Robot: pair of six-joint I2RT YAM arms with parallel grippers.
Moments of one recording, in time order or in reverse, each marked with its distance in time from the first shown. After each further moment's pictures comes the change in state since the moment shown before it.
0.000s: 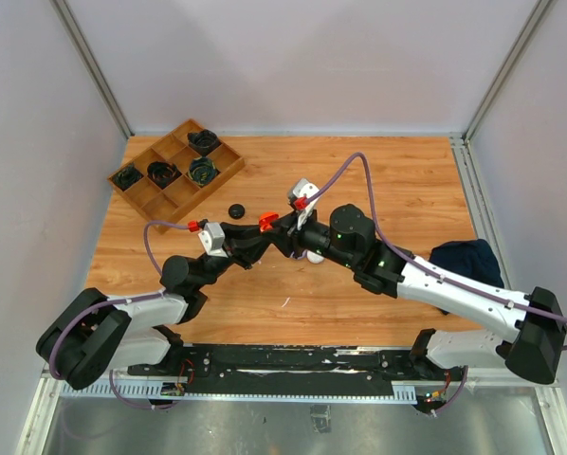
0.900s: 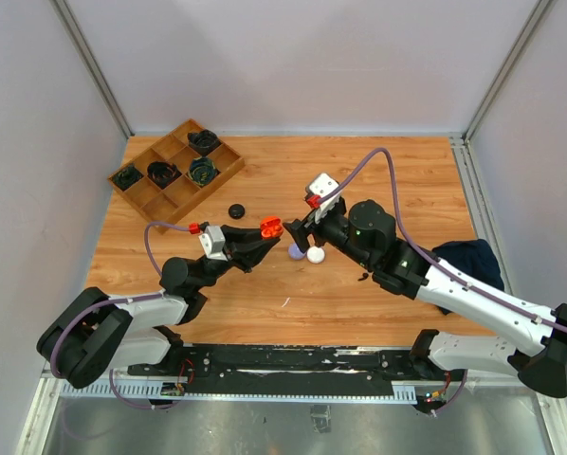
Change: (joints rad) left arm 0.000 0.008 -0.013 0.024 0.041 -0.002; right arm -0.024 -0.114 0.034 -0.175 0.198 -0.203
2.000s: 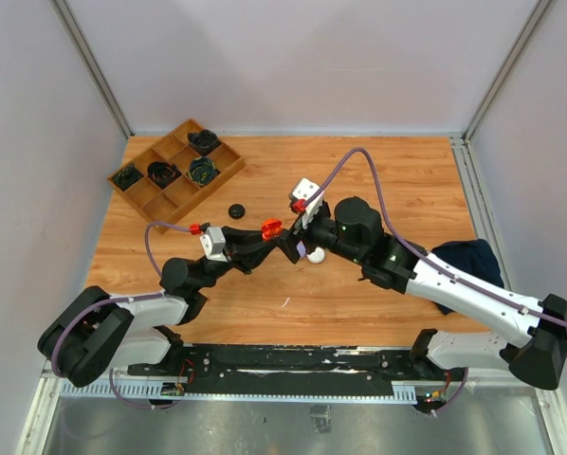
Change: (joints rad) left arm 0.000 0.009 -0.005 0.018 0.032 -0.012; right arm -0.008 0.067 0.028 -0.045 -0.171 0.013
